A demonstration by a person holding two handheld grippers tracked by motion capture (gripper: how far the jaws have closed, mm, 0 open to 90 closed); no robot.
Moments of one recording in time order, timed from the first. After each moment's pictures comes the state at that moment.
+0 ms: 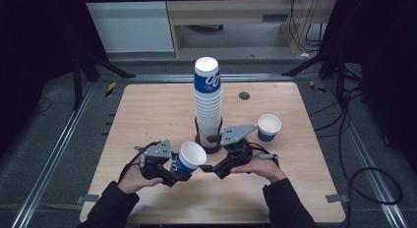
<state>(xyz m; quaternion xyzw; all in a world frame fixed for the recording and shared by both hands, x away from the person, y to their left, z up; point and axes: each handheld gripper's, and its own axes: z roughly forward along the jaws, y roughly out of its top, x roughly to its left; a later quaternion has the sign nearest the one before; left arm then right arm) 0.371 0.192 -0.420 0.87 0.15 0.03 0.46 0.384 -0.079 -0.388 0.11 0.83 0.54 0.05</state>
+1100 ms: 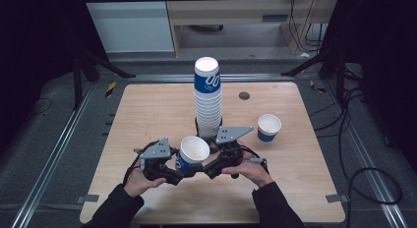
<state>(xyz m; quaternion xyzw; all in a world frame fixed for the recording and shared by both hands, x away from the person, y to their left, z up) 0.363 0.183 -0.414 0.84 0.15 0.06 0.52 0.385 -0.056 -0.401 0.13 0.78 0.61 0.00</state>
